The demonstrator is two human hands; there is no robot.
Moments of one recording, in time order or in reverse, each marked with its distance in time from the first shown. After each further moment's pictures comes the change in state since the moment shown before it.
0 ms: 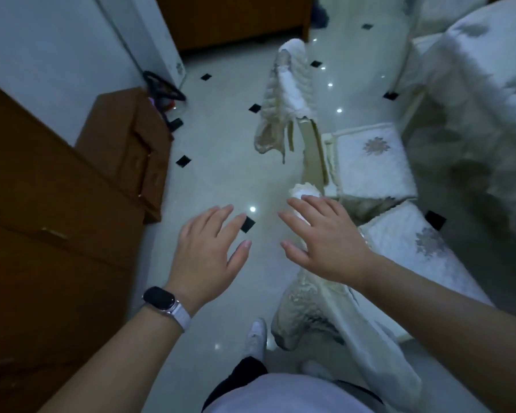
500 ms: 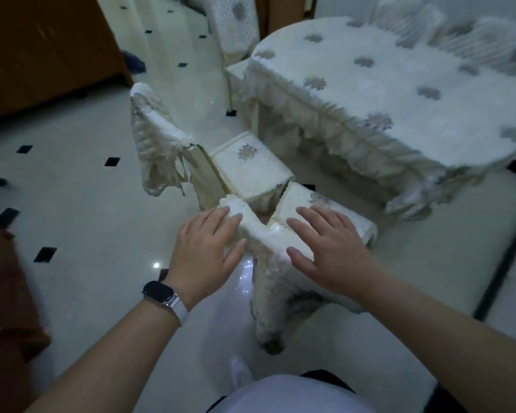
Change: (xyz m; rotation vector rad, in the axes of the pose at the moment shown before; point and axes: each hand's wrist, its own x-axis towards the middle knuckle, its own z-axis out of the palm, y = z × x) left_hand 0.071 -0.021 0.028 -0.317 -0.040 0.589; right_hand -0.066 -0.086 -0.040 -0.308 0.065 0.674
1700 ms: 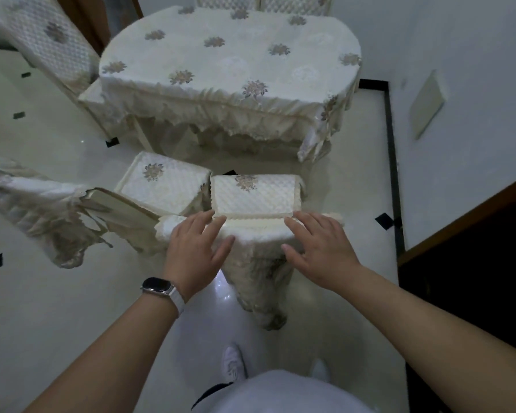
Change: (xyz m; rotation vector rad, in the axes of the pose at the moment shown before) left_hand 0.051 0.001 0.047 -0.131 -0.218 0.433; right_hand -0.095 -0.046 0.020 -0.078 -0.012 0.690
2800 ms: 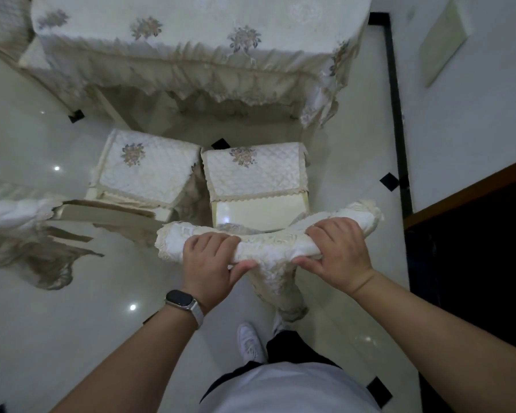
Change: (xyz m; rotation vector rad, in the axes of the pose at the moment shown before) left_hand 0.041 -0.063 0.080 -0.060 0.197 0.258; right_hand 0.044 0.013 0.092 0.004 0.326 -0.021
